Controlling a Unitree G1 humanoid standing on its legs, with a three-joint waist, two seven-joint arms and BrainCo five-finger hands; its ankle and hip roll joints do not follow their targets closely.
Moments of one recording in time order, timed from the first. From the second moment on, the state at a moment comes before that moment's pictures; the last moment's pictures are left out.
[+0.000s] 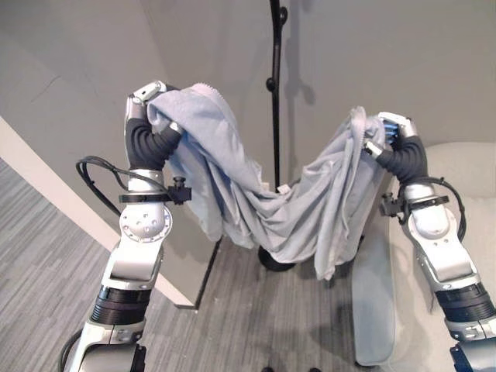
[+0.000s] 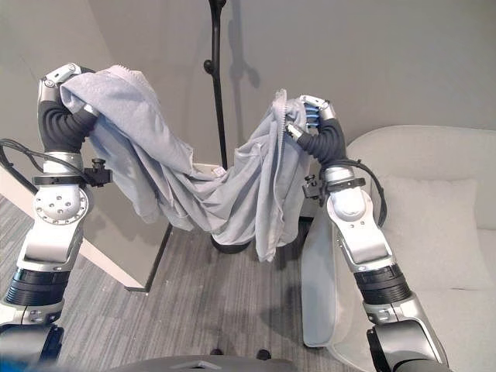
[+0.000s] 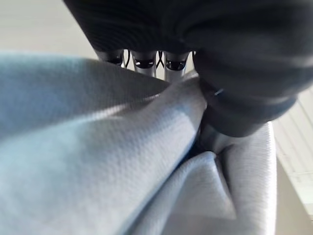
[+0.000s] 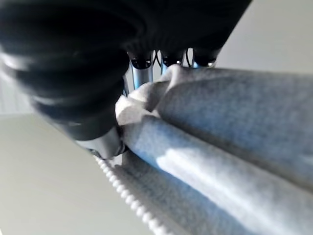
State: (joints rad) left arm -0.37 0.55 0.04 -0.20 -0.03 -0.18 0.33; right arm -0.40 -0.54 0.11 -0.15 0.16 -0.16 -0.14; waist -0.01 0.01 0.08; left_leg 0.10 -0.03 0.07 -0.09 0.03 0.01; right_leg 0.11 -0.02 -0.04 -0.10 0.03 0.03
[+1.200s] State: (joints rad) left arm -1.37 1.03 -0.57 0.53 -0.07 -0.23 0.47; right arm -1.45 -1.04 0.63 0.52 0.25 -0.23 -0.33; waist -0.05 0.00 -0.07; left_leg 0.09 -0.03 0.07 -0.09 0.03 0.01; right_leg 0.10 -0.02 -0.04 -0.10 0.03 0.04
